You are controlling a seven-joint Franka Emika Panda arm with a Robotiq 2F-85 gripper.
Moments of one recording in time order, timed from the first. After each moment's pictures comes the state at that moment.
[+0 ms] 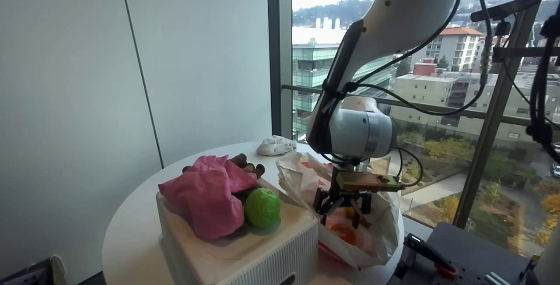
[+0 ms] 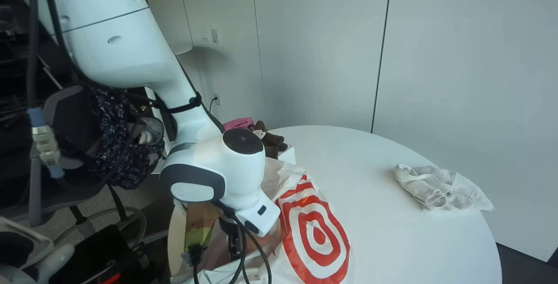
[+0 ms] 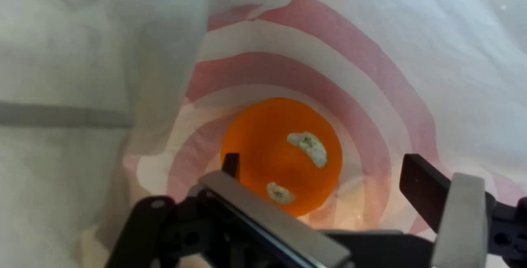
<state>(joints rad) -0.02 0.29 -0.05 -2.63 0.66 2.77 -0.17</state>
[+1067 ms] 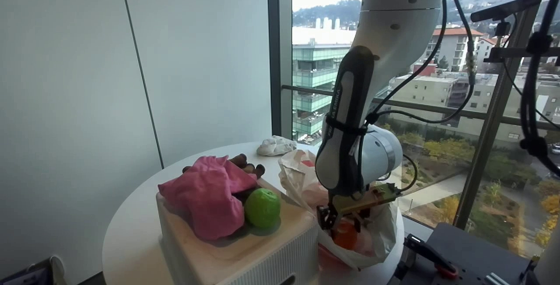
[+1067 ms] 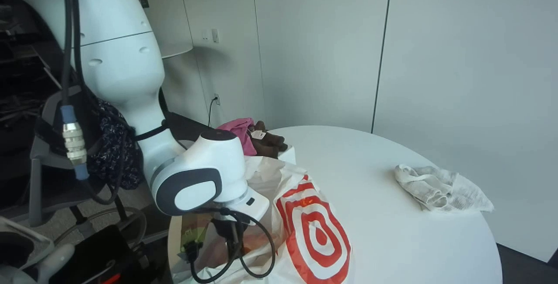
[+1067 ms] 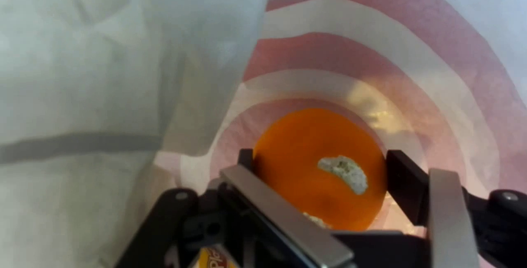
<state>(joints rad) 0.27 0.38 -0.27 -2.68 0.14 2.97 0.31</state>
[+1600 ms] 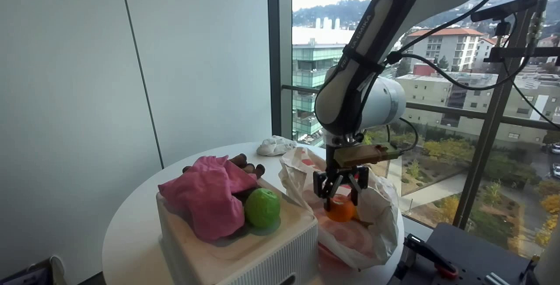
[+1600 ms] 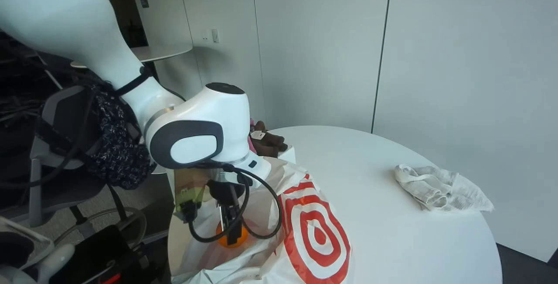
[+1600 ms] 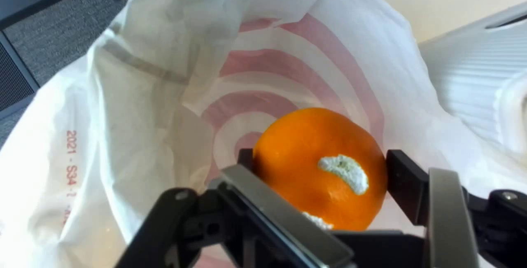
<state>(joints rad) 0.20 0.03 -0.27 -2.69 0.11 2.61 0.22</state>
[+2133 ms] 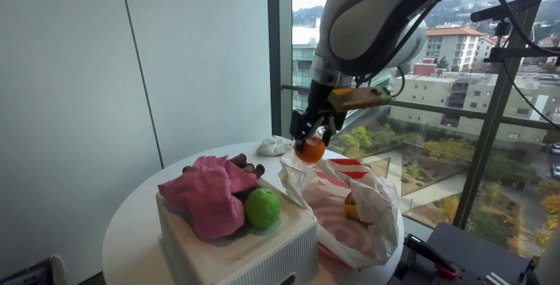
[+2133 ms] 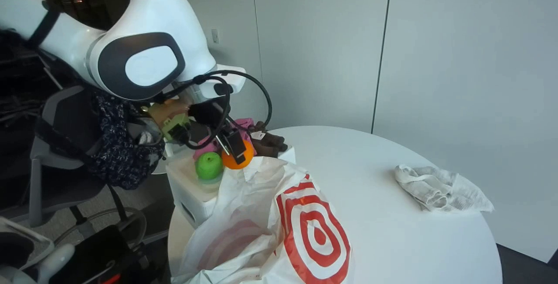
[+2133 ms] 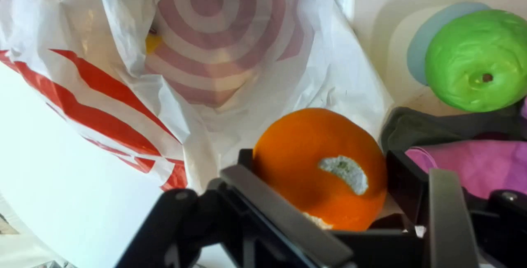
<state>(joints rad) 0.07 -0.36 -0.02 -2.71 -0.05 2.61 0.22</state>
